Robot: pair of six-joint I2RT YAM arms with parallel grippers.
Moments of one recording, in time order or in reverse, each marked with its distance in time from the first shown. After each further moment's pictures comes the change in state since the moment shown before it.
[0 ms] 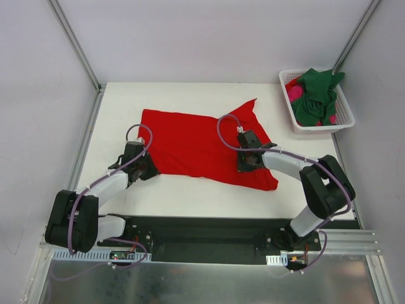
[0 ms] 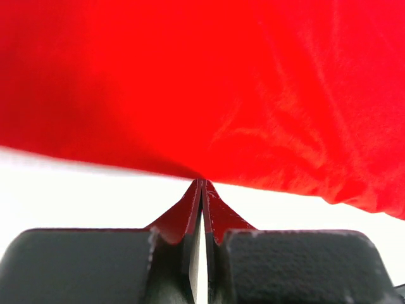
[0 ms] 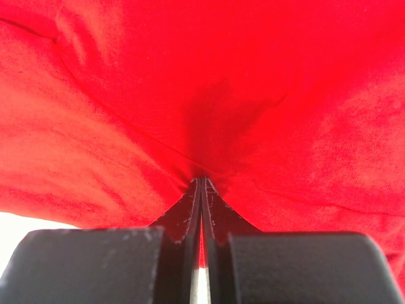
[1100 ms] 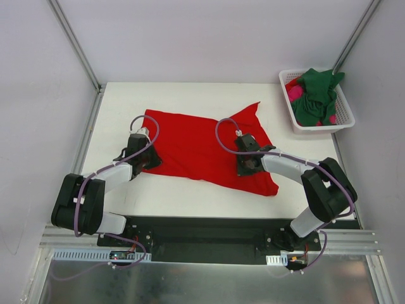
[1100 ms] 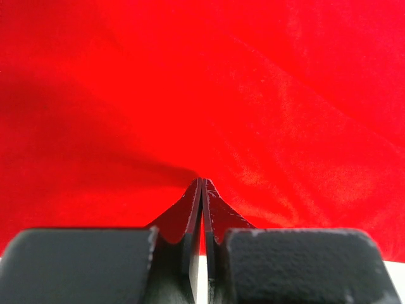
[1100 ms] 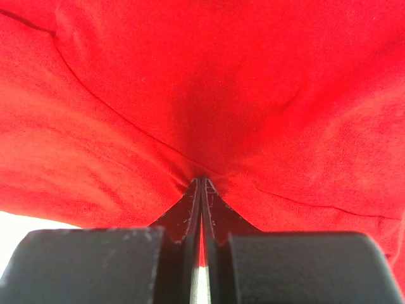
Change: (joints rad) left arm -0.006 0.137 0.066 0.183 -0.015 0.071; right arm 0.044 -0.034 -0.025 -0.049 0.035 0.032
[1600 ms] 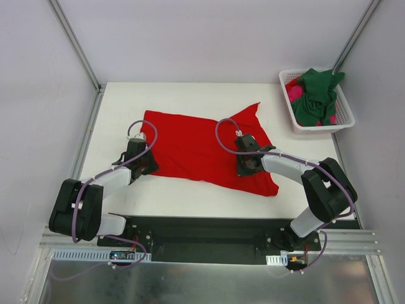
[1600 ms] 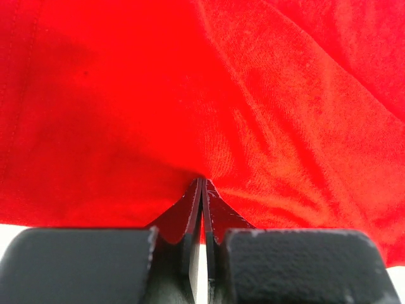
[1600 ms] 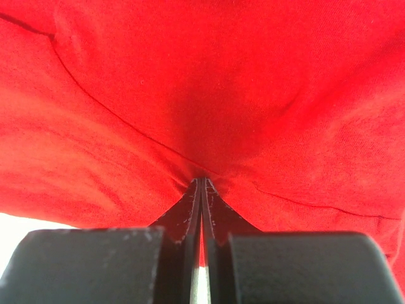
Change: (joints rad) left arm 0.000 -0.044 -0.051 -0.047 -0.070 -0.003; right arm 0.001 -0.002 0.000 -0.006 -0.001 0.000
